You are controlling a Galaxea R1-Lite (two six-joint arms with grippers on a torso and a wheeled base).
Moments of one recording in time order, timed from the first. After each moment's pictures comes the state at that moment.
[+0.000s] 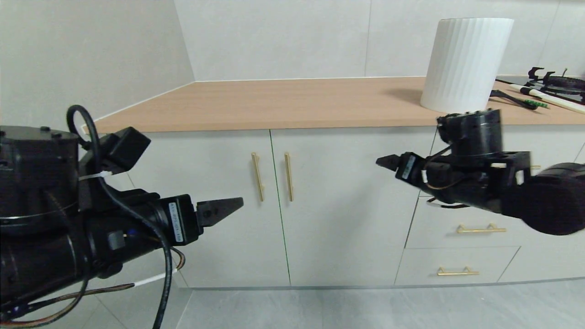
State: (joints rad) left arm -0.53 1.30 -0.76 -0.16 0.10 -0.42; right arm 0.48 1.74 -1.05 -0.35 -0.20 0.60
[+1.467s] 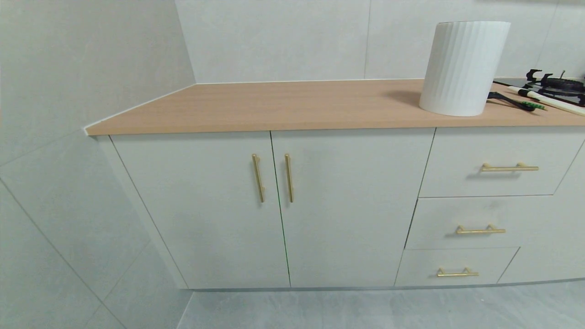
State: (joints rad) left arm -0.01 0.03 -0.09 -0.05 0.20 0.03; right arm 0.00 0.02 -0.39 0.34 -0.46 0.03
